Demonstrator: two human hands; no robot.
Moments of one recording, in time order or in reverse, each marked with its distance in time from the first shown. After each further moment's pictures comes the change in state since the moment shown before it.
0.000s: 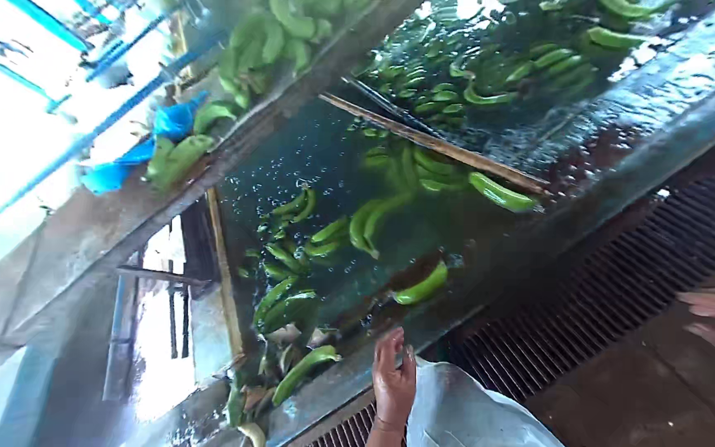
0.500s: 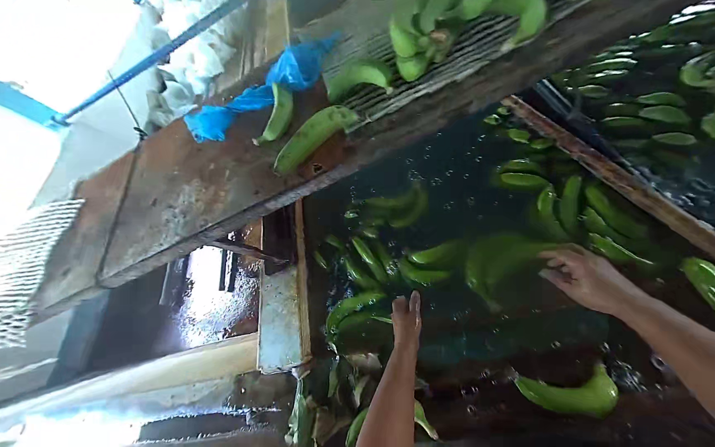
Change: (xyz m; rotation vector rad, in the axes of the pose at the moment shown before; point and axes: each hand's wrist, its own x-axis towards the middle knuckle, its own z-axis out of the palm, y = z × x) left_hand 0.229 -0.149 -0.087 -0.263 0.061 -1.053; right_hand 0.408 -0.214 0.141 0.112 -0.359 -0.131
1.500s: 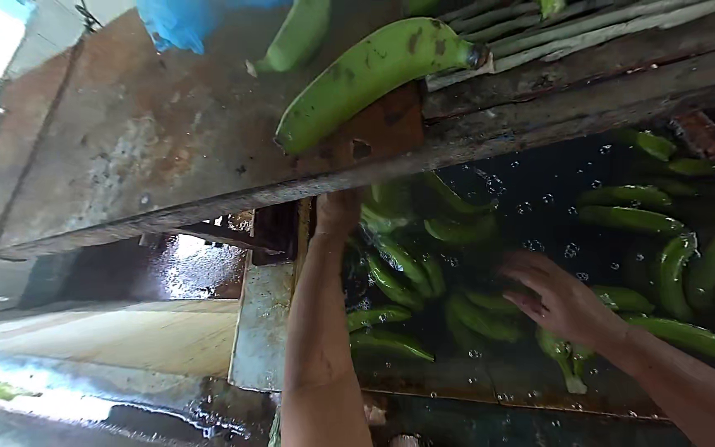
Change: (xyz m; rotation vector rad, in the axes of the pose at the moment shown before) left_hand 0.205 0.155 -0.150 0.615 0.328 0.777; right_hand 0.149 -0.076 0.070 -0.028 0.037 -0.510
